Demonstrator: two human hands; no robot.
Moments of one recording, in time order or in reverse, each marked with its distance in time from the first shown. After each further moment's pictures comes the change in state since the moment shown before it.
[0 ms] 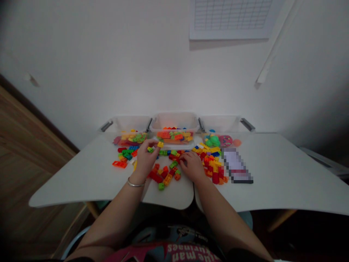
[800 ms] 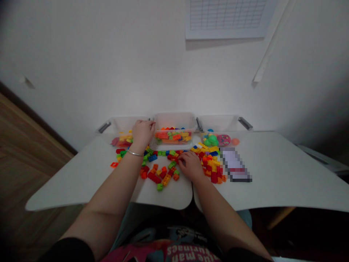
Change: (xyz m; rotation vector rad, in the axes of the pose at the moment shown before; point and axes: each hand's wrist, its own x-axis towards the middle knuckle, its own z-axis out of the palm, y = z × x) left_hand 0.097 0.000 0.001 0.704 -0.171 0.007; right_hand 0.001 0.002 0.000 0.025 -0.022 0.019
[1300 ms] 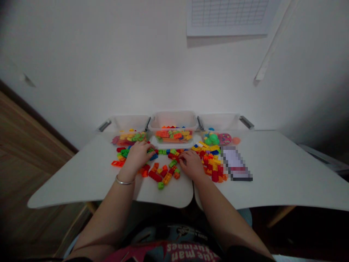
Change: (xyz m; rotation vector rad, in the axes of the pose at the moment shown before) left_hand -0.085 -0.027 -0.006 0.041 -0.307 0.195; right_hand -0.001 -0.001 0.001 -0.031 0.006 0.002
